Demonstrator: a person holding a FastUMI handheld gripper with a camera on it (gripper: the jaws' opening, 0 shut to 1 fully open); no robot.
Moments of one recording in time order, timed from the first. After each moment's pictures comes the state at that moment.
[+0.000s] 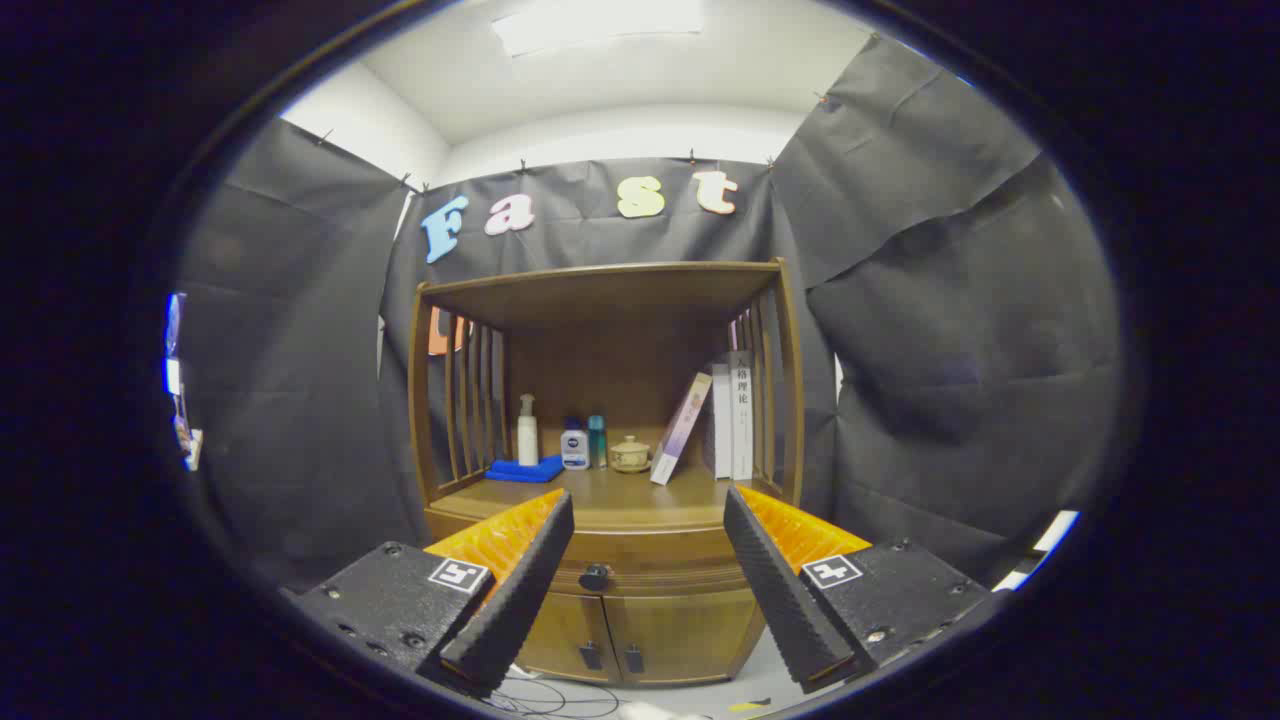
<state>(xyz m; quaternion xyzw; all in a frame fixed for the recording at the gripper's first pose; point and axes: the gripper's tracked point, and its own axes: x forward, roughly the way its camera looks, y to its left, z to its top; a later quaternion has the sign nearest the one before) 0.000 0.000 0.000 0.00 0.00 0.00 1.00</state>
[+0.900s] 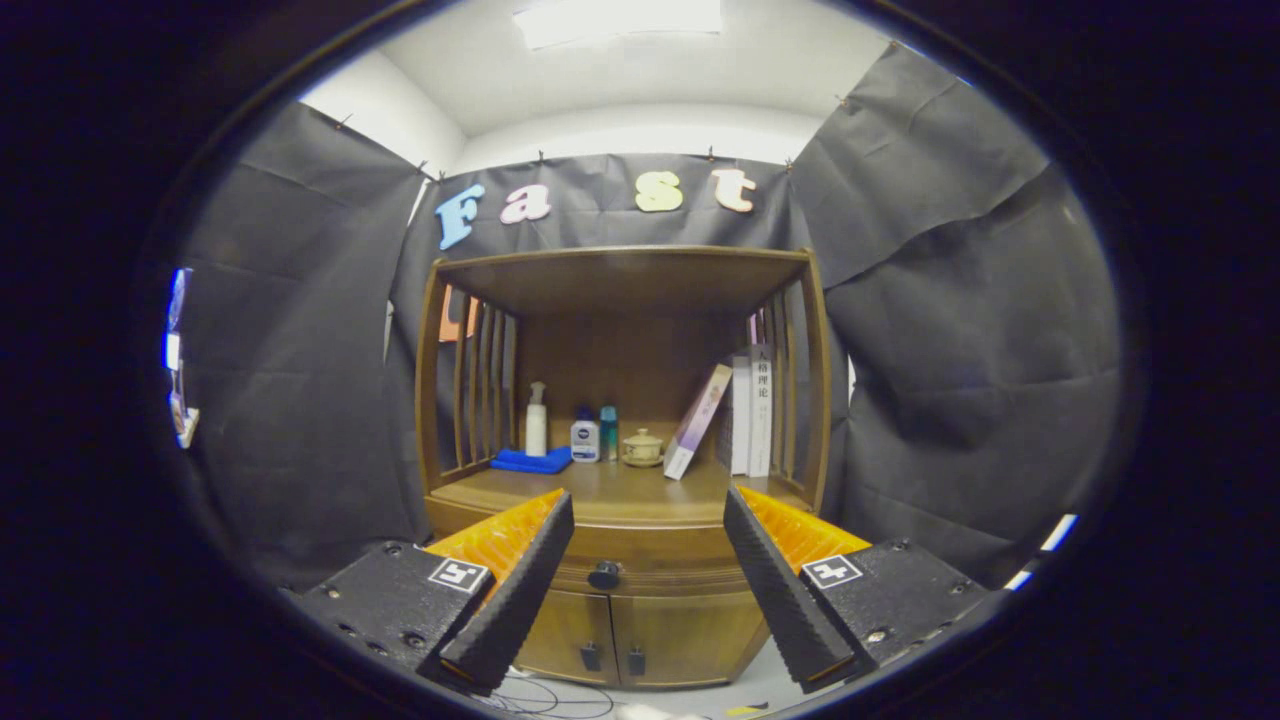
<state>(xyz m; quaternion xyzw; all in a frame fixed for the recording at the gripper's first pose) 0.027 0.019 -0.030 -0.02 0.00 0.00 1.00</state>
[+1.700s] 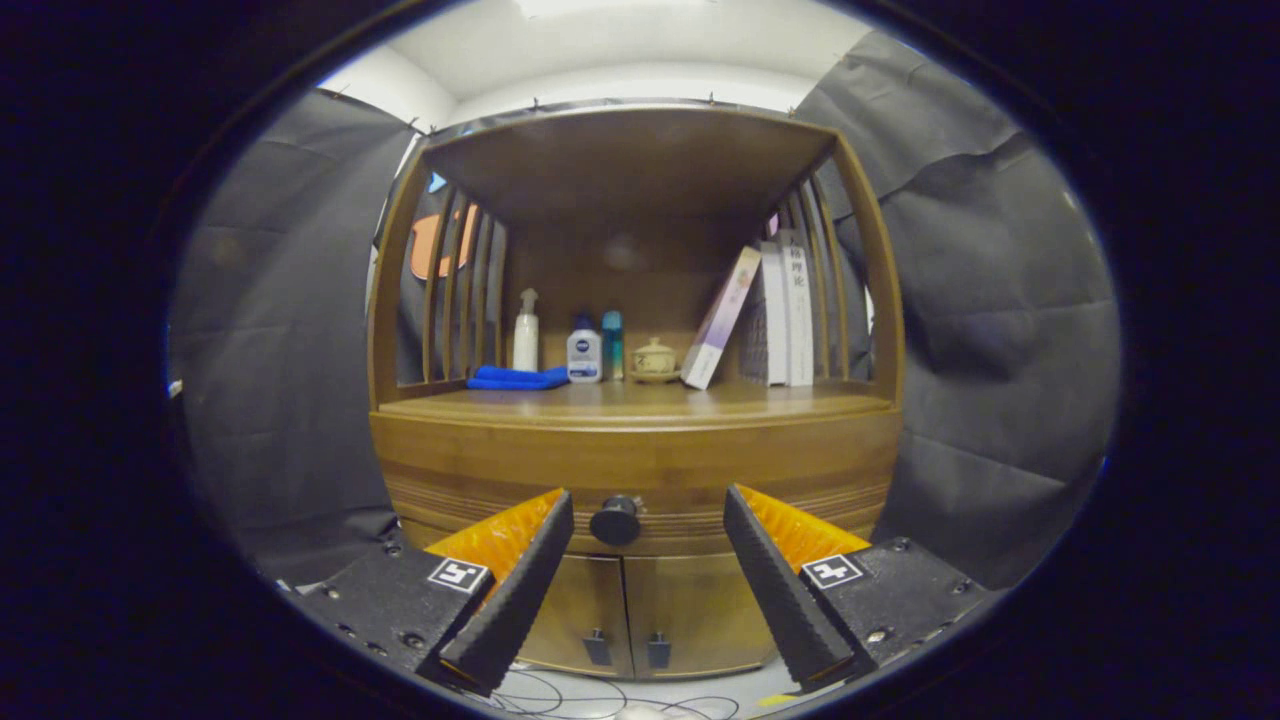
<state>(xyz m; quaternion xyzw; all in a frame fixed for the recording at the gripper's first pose) 0.136 0.043 -0.187 -0.01 0.07 0.00 1.00</state>
